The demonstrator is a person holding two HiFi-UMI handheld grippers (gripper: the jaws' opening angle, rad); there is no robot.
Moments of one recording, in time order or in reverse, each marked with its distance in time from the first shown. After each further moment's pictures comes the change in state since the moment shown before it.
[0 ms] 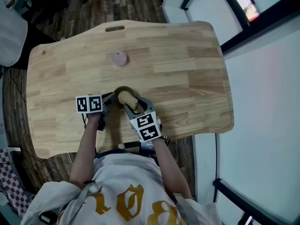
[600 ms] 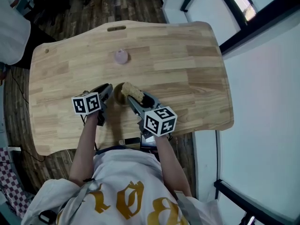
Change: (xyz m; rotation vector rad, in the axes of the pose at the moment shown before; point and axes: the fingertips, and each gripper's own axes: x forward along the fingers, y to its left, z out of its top) left arm -0.040 -0.014 0.037 0.136 -0.221 0.041; right arm -0.042 -0.004 0.045 0.364 -0.297 0.170
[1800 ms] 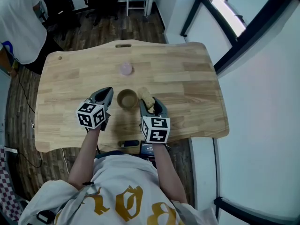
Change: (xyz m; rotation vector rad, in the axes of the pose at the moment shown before) left arm -0.087 -0.088 0.040 0.409 -0.298 0.036; right arm -0.076 0.001 0.023 -0.259 -0.094 -0.406
